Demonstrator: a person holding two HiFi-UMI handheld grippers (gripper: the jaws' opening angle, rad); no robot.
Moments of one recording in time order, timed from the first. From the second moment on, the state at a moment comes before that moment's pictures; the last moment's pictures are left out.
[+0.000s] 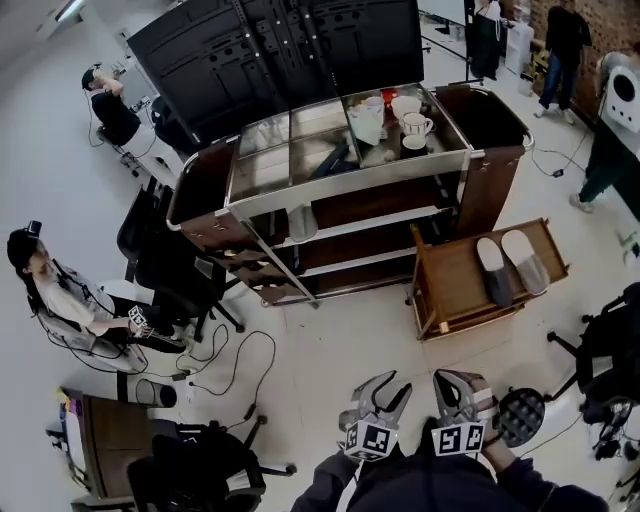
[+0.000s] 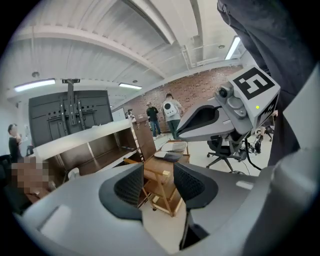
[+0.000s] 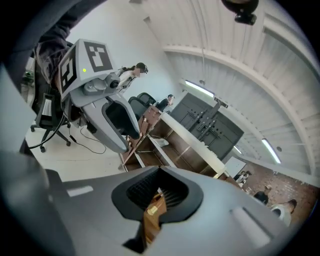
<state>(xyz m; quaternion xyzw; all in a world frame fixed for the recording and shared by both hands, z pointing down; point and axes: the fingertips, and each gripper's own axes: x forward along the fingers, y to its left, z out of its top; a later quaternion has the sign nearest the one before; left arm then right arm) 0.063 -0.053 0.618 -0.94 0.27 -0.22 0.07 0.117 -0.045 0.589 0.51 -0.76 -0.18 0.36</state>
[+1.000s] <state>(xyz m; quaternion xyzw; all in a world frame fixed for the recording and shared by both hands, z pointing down) 0.162 0.112 0.593 -0.94 0.27 -0.21 0.07 0.219 0.110 0.567 0.52 -0.75 -0.21 0.35</state>
